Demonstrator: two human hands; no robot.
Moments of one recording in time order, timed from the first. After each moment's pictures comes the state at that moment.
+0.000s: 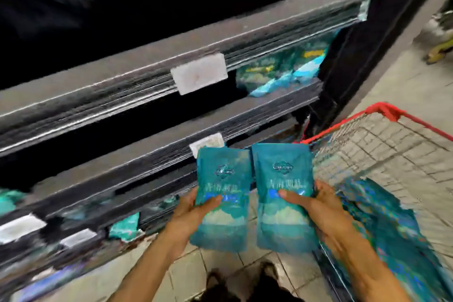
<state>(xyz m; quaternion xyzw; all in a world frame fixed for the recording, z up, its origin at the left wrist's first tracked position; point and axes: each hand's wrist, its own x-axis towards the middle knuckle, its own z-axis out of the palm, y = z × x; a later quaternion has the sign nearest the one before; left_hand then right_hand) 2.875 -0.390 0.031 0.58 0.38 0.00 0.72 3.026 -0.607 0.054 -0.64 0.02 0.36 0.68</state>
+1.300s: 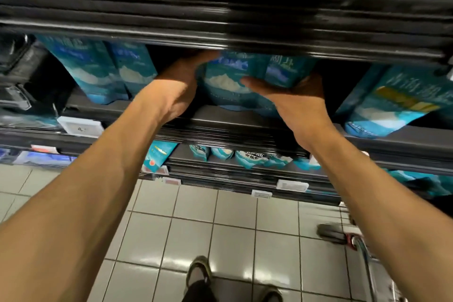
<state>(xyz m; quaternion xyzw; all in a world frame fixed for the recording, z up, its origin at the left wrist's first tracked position) 2.845 -0.149 -0.142 0.52 0.44 0.32 0.66 2.989 -0.250 -0.157 -0.63 -0.31 0.35 0.63</state>
